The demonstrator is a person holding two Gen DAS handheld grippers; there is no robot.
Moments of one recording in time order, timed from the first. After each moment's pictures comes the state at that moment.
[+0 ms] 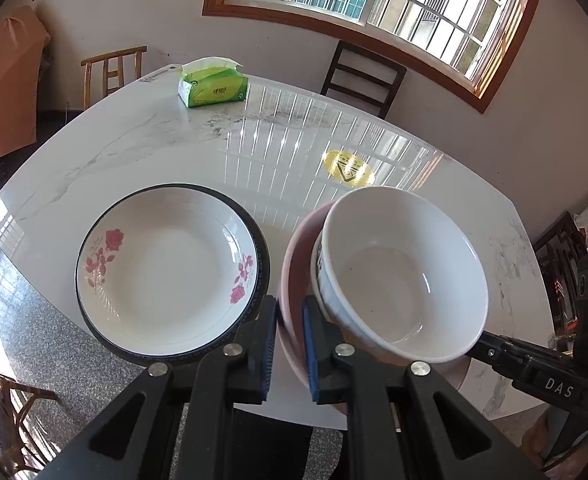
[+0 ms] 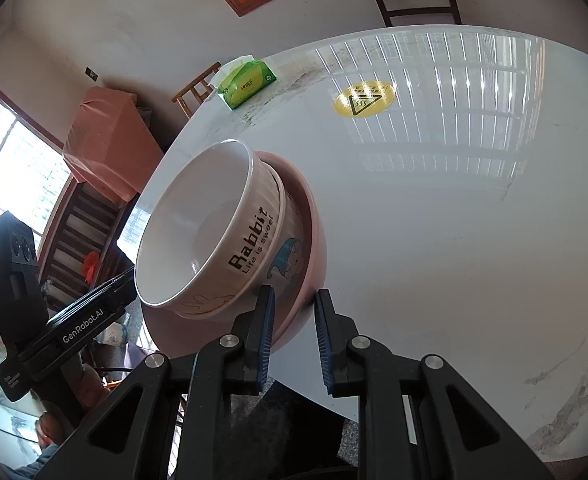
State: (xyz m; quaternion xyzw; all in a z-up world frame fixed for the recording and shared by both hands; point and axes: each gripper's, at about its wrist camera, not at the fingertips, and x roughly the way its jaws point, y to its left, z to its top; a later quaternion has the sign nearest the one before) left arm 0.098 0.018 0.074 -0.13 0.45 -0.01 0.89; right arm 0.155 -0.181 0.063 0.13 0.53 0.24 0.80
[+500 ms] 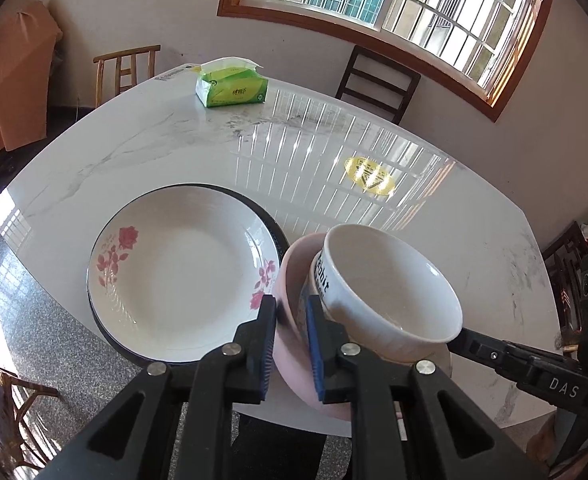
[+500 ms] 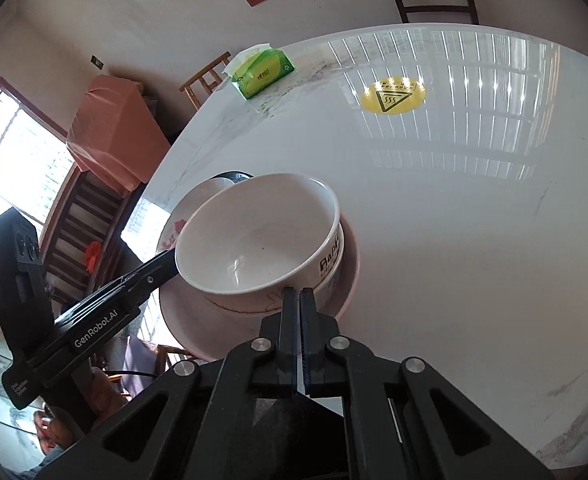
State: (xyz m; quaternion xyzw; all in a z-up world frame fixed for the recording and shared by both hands) left arm 0.106 0.039 0.064 -0.13 0.44 0.00 0.89; right arm 0.163 -0.162 0.059 0.15 0.55 0.26 0.78
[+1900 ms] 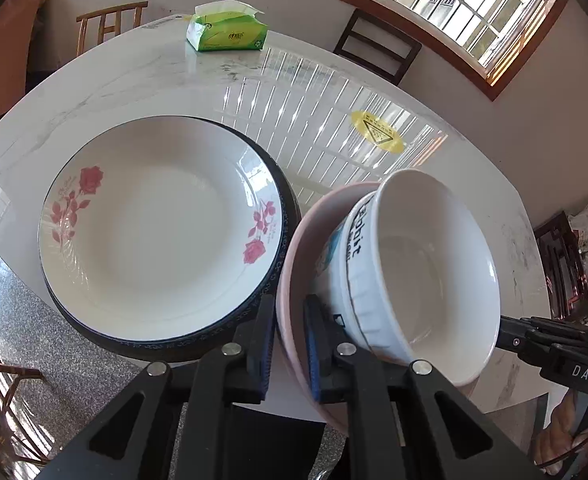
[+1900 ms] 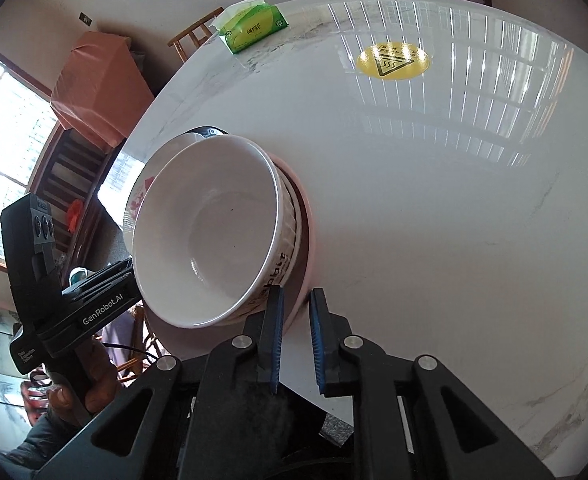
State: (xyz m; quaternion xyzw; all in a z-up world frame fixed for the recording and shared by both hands) left arm 0.128 0.054 0.009 -0.16 0.50 -0.04 0.85; right arm 0.176 -0.143 0.044 0.05 0.60 0.25 0.76
